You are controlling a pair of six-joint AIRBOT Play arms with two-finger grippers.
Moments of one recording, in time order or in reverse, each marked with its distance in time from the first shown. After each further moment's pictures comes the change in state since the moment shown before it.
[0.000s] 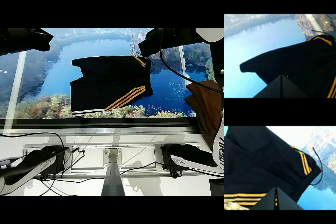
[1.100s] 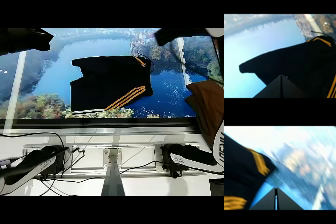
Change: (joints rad) left arm 0.000 -0.002 0.000 -0.006 0.006 -0.004; right arm -0.224 -0.009 -0.039 -0.163 -0.075 -0.120
